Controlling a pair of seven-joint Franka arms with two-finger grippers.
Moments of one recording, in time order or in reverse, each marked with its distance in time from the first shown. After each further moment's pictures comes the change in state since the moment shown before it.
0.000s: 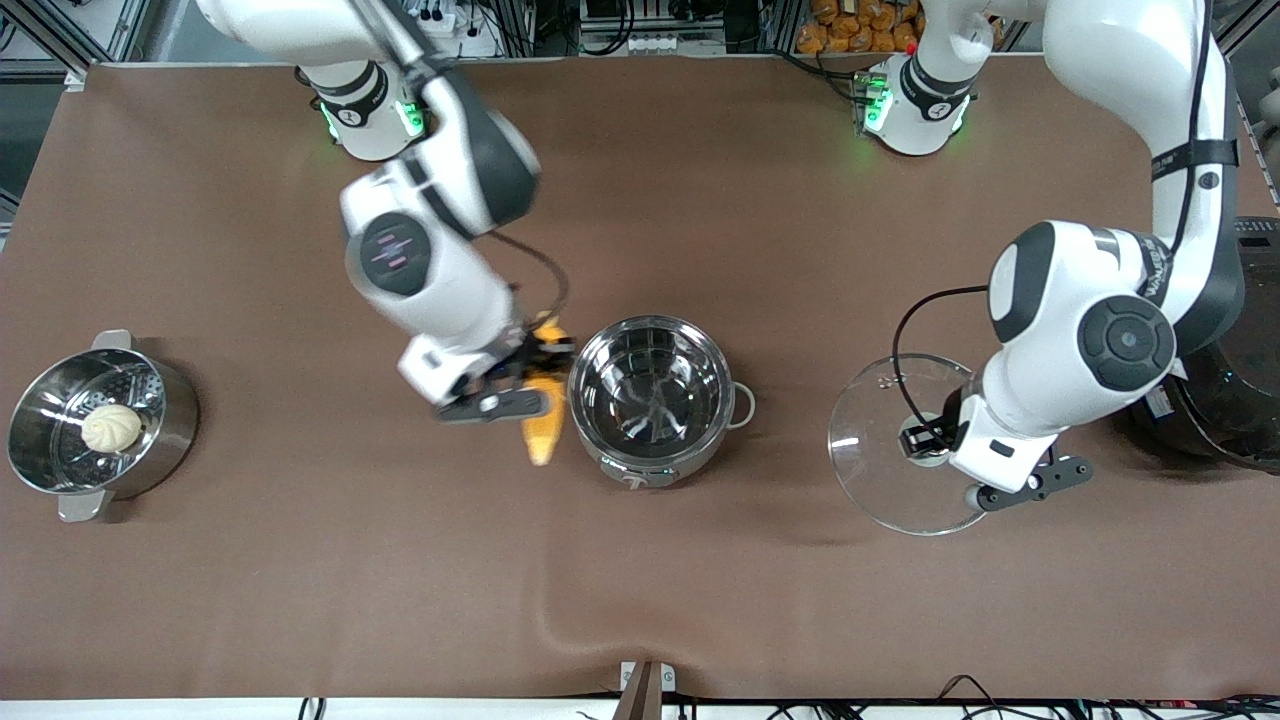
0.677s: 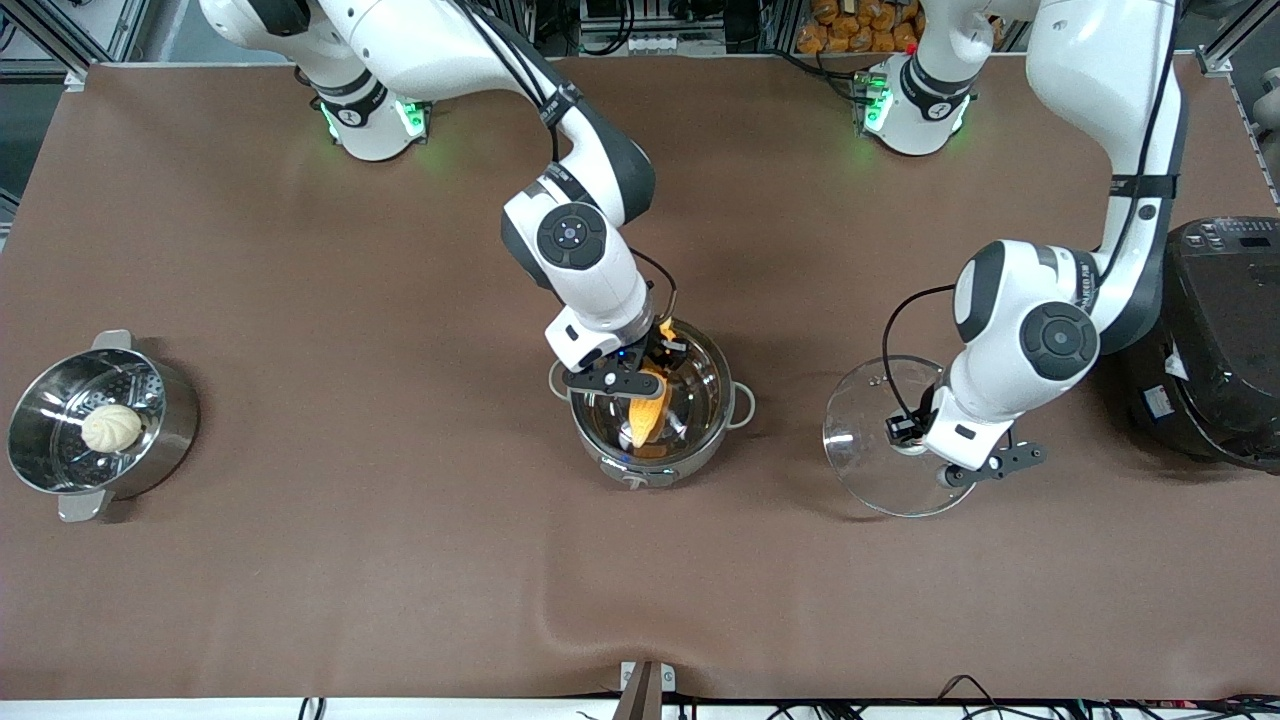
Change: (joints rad) left arm 0.001 -0.053 -0.007 -0.381 0.026 0.396 0.015; right arm 0.134 0.153 -0.022 0.011 0.000 0.200 0.255
